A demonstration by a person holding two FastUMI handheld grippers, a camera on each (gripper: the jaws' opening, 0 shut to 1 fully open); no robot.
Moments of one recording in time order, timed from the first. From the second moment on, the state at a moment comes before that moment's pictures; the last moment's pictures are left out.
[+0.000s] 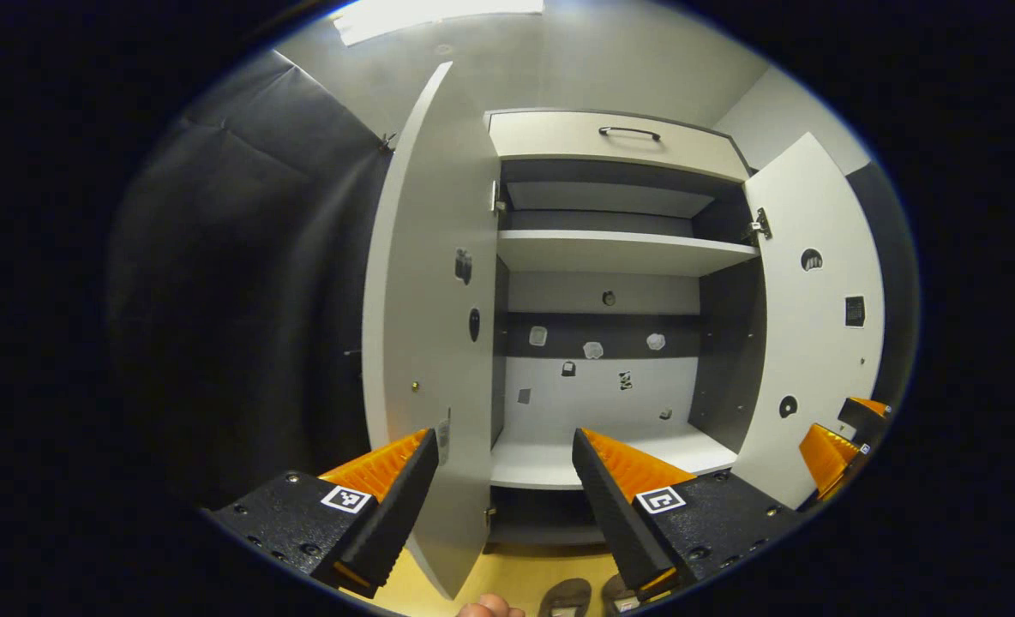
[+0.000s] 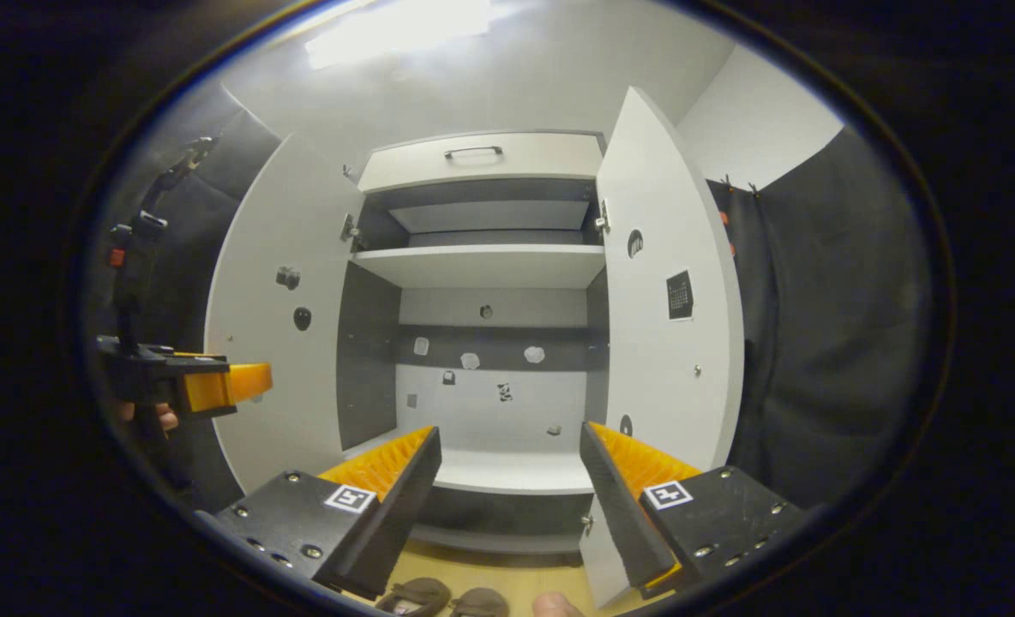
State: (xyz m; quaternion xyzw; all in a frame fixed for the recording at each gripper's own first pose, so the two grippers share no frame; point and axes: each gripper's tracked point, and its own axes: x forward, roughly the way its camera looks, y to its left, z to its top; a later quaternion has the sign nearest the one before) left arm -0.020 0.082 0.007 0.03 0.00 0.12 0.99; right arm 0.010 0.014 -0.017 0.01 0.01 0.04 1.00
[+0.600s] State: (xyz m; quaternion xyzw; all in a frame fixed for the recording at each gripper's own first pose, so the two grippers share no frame) left arm -0.026 0.093 0.005 0.03 0.01 0.13 0.99; right arm -0.003 0.044 -0.063 0.01 0.06 0.07 1.00
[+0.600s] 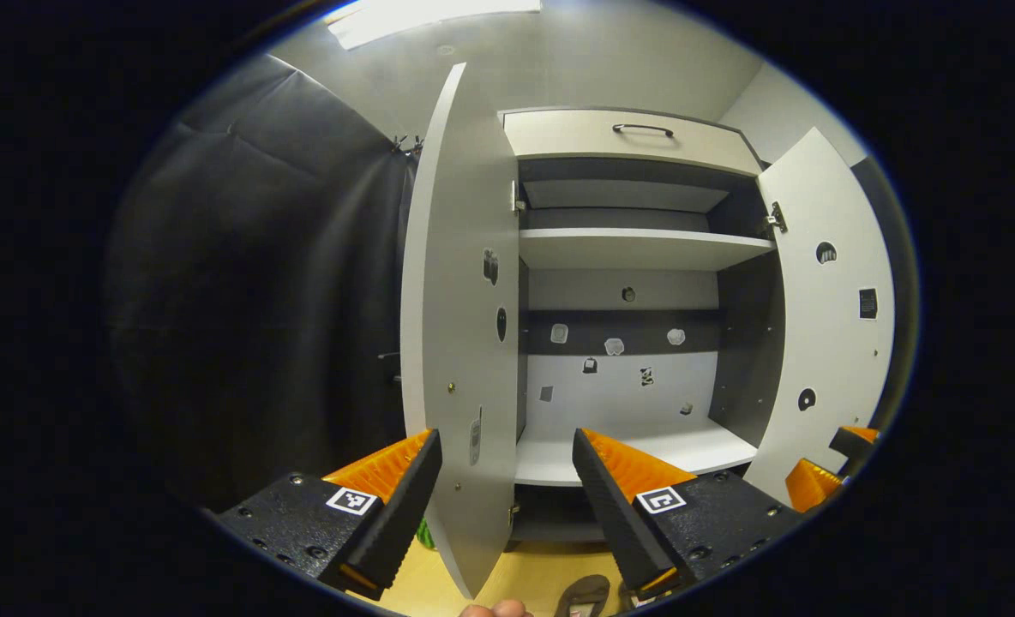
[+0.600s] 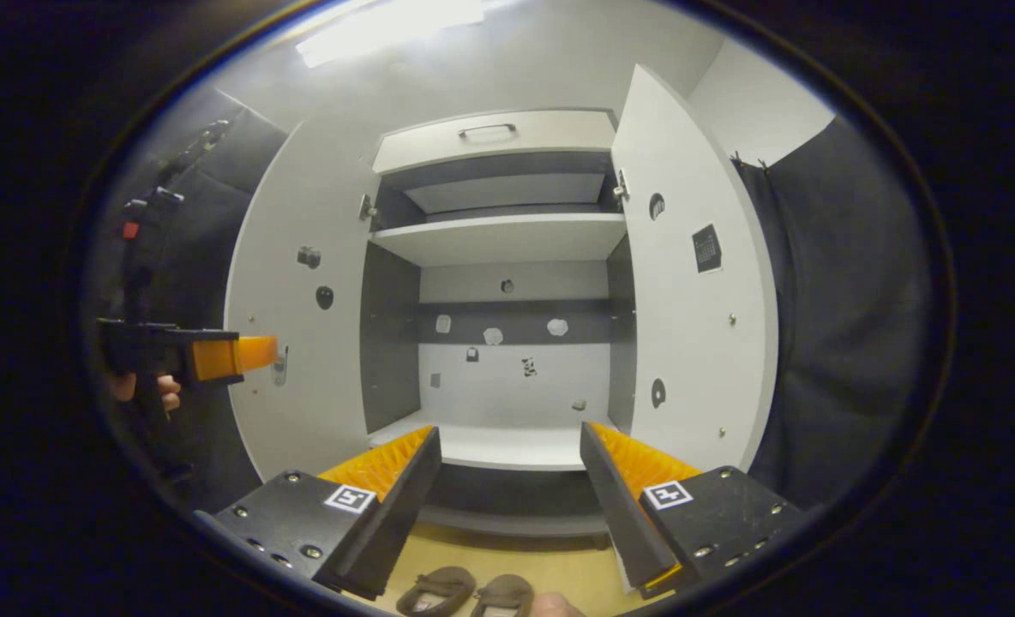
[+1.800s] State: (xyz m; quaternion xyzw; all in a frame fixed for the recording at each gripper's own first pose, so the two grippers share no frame) left arm -0.038 0.112 -0.007 0.04 0.03 0.15 0.99; right arm -0.113 0.079 -0.489 -0.02 0.50 0.12 0.86
